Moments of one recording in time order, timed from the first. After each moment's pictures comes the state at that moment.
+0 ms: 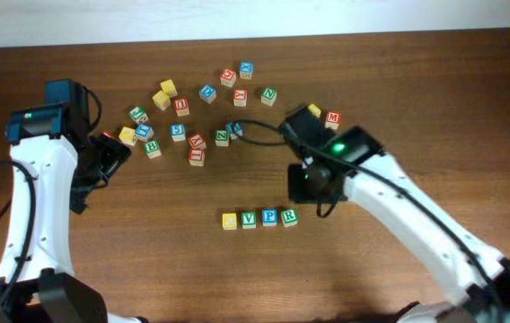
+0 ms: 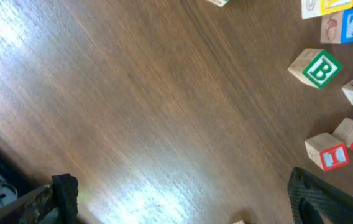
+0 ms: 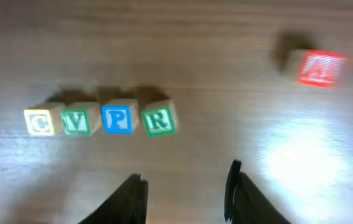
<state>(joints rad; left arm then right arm) 0.15 1.64 1.52 -1.38 -0.12 -0.83 0.57 1.59 1.43 -1.24 0.02 0.60</state>
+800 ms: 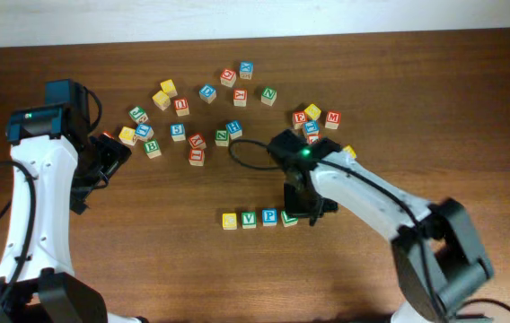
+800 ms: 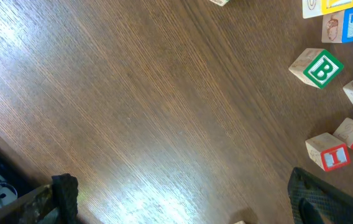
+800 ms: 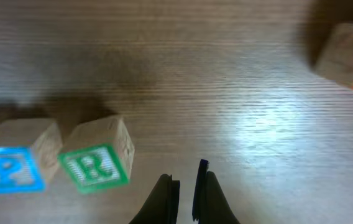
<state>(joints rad) 0.15 1.64 1.52 -1.38 -0.12 -0.83 0.57 1.83 1.23 -1.05 0.04 0.59</state>
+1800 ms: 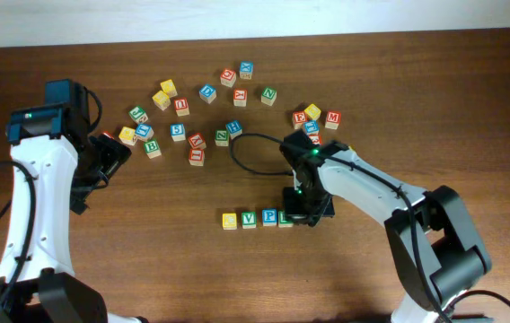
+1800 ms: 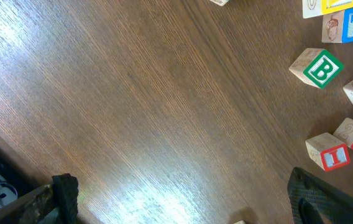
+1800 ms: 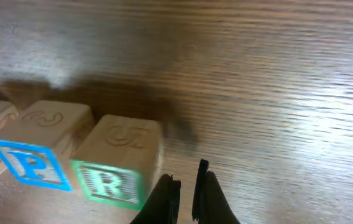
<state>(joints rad) 0.15 1.64 1.52 -1.38 -0.12 -0.83 0.48 1.86 1.16 -0.93 -0.25 0.47</state>
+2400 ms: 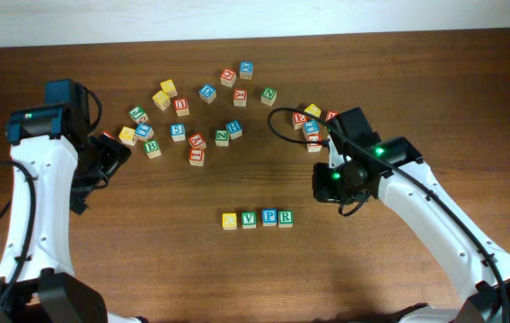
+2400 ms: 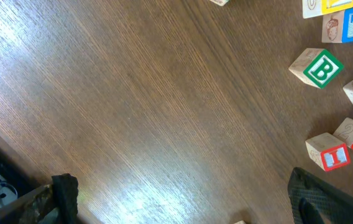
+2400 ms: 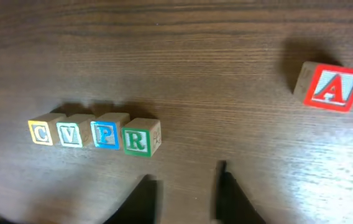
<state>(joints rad) 0.15 1.64 1.52 -1.38 -0.12 -0.83 0.35 1.51 1.16 -0.98 -0.20 0.44</state>
